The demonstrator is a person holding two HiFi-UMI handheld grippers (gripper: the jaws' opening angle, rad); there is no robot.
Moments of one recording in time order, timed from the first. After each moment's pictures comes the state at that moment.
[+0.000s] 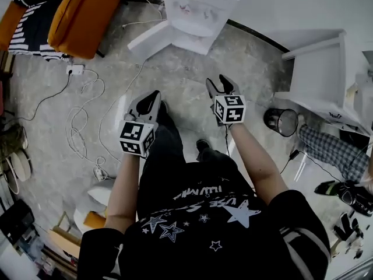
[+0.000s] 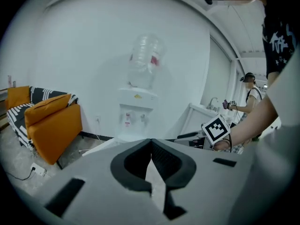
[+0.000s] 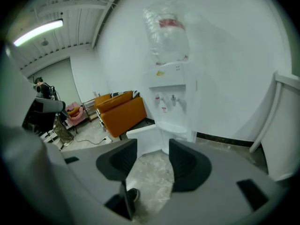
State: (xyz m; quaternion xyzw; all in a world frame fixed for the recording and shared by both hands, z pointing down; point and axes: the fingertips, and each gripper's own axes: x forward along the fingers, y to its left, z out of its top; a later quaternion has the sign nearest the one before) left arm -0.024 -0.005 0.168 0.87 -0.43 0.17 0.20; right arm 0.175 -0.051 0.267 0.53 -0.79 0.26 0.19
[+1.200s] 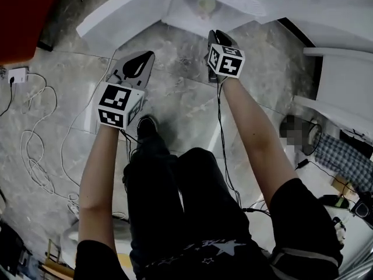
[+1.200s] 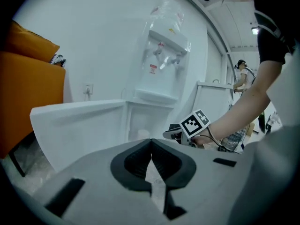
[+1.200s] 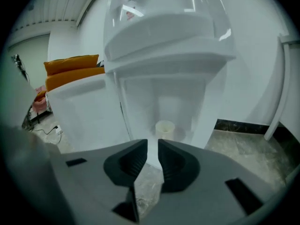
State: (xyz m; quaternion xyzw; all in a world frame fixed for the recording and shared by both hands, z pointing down) left arm -0.070 -0.224 0.580 0.91 -0.35 0.16 0.17; right arm 0.146 -0.309 0.681 0.63 -0.71 0.22 0.23
